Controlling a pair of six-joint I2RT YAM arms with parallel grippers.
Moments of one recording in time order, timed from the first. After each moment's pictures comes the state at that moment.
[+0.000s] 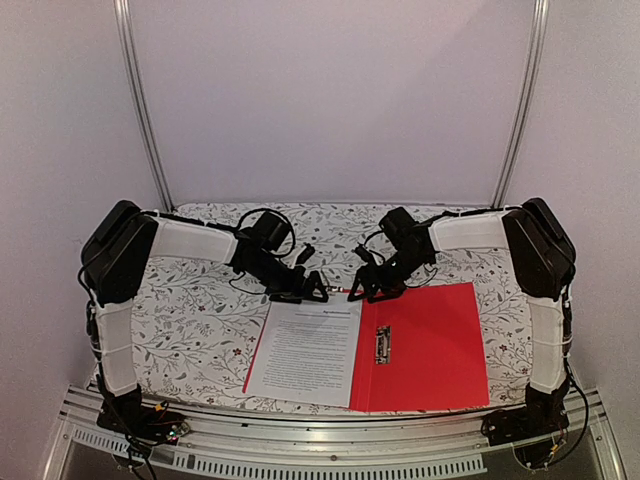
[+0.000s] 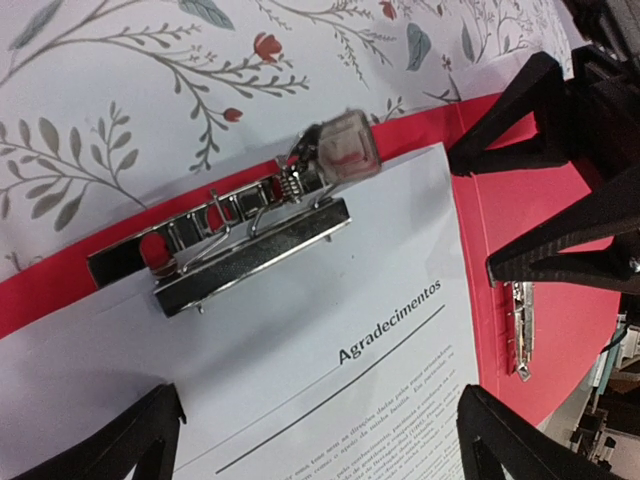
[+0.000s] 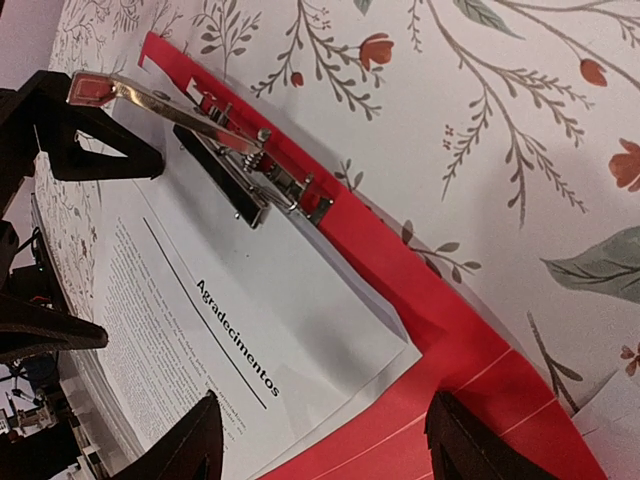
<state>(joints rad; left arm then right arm) -0.65 2.04 1.31 -0.32 0.49 -0.37 0.60 2.12 1.46 -0.54 -0.56 0.26</state>
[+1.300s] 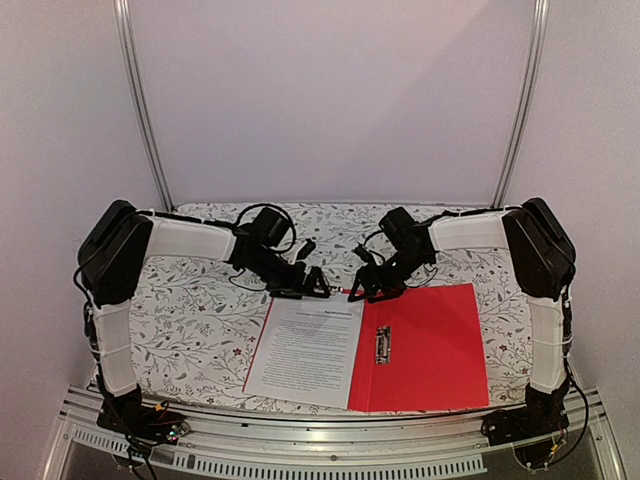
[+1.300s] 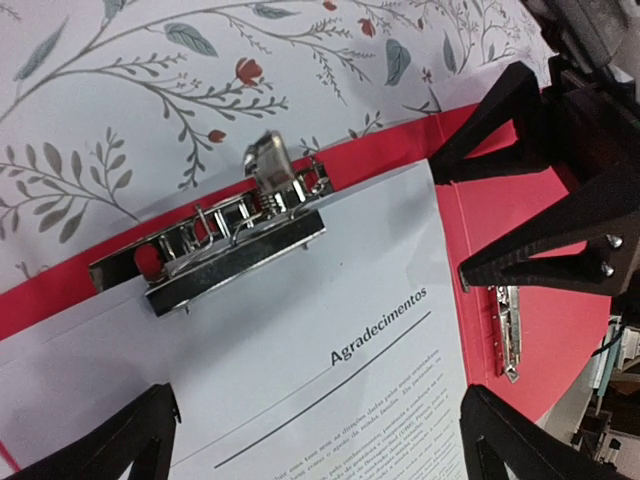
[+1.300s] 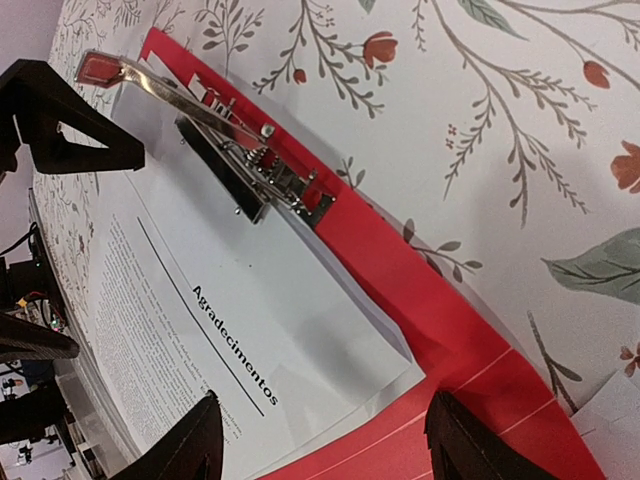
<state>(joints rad) -0.65 2.02 1.32 -0.33 0.49 -0.37 0.60 2.12 1.46 -0.54 -0.56 0.24</state>
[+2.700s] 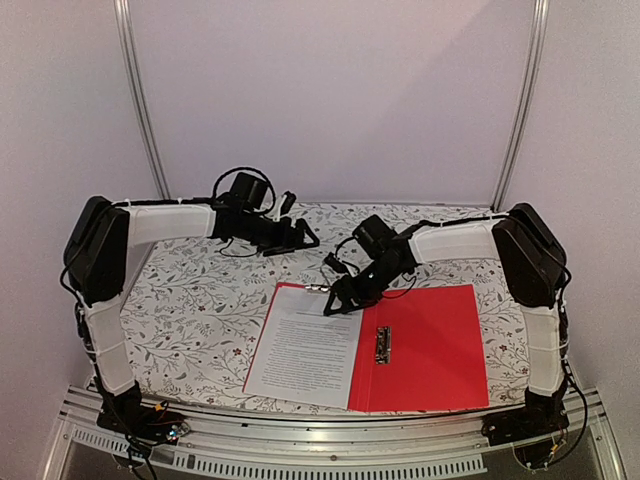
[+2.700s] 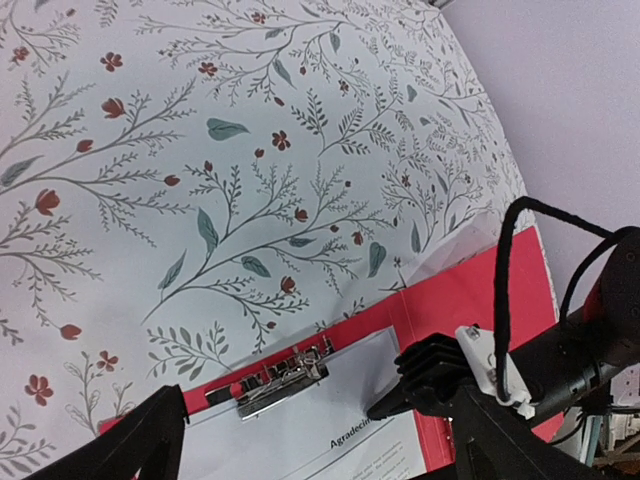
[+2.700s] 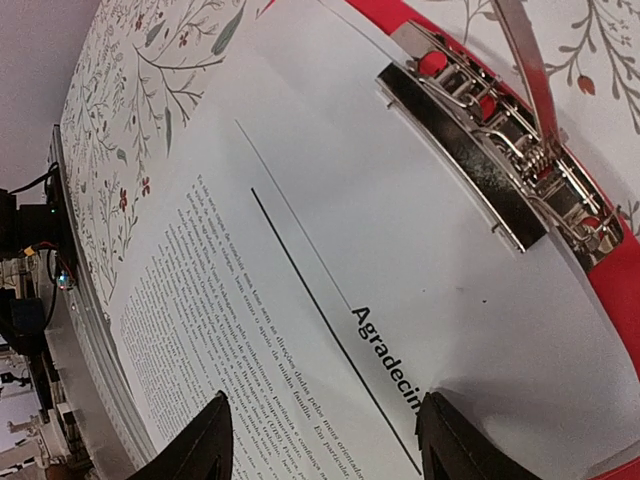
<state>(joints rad) -0.54 1.94 1.41 -0.23 0.44 -0.44 0.73 2.12 1.49 -0.48 -0.59 0.23</state>
